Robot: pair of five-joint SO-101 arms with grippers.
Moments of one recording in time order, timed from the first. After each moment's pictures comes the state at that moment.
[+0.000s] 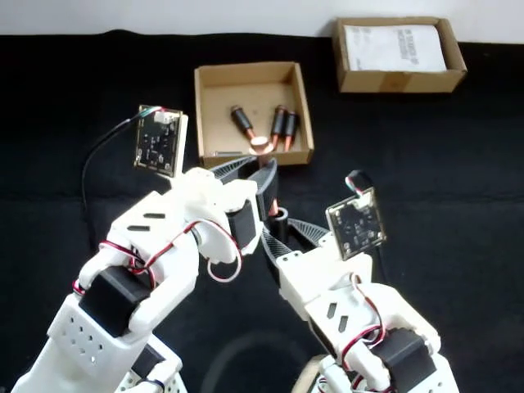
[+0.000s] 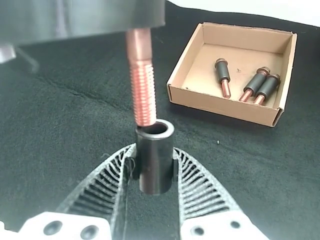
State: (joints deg) left arm 31.6 -58.9 34.3 48.0 29.0; right arm -38.9 -85.1 55.6 61.8 -9.4
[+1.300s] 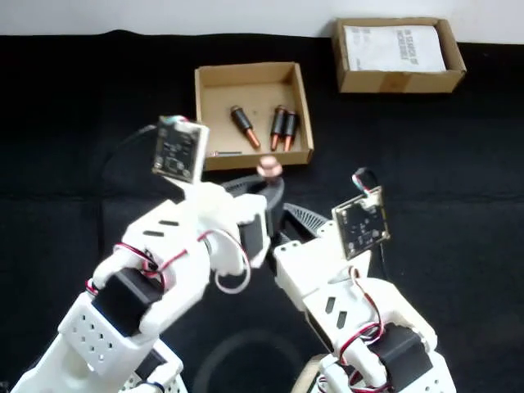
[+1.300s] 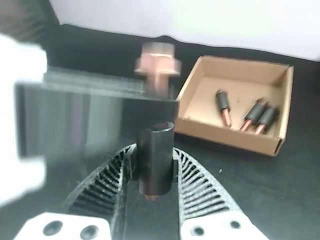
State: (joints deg) left arm 35.6 -59.3 39.2 50.8 31.3; right arm -37.7 -85.1 57.0 53.0 -9.3
